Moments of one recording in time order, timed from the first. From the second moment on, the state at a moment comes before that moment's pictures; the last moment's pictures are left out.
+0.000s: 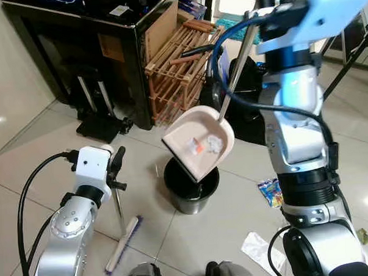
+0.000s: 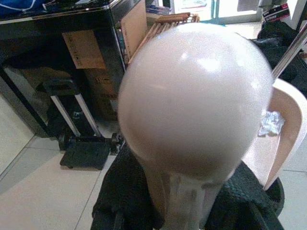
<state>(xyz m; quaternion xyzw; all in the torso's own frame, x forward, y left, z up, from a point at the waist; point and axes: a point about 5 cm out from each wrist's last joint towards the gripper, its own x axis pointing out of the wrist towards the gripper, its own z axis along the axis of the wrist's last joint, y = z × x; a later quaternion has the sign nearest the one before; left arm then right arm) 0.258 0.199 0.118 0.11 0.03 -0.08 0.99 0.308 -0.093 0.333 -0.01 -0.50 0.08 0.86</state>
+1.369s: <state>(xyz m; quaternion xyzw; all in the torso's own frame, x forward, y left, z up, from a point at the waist) 0.256 0.203 0.124 0.11 0.02 -0.07 0.99 0.271 -0.019 0.306 -0.07 -0.56 0.21 0.80</state>
